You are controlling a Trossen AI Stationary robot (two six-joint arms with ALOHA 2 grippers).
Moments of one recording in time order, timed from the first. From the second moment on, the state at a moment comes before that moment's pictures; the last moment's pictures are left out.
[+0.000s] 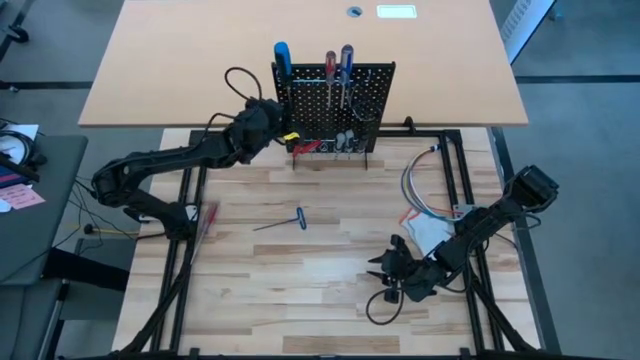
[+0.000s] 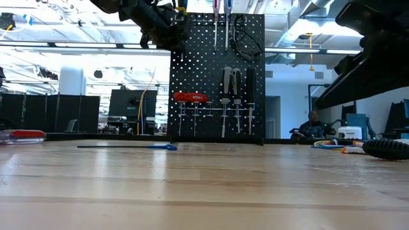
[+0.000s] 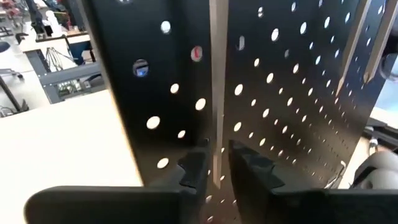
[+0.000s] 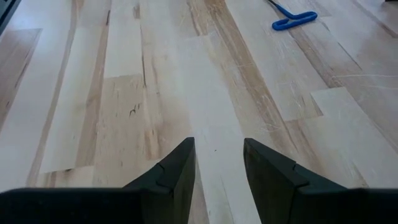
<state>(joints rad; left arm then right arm) 0.46 1.40 1.07 0.18 -0.57 -0.04 0.68 1.51 0.60 0.10 0.68 0.60</state>
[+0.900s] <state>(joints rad) 0.02 1.19 1.07 -0.93 -0.53 -0.49 0.68 1.51 0.60 0.10 0.68 0.60</state>
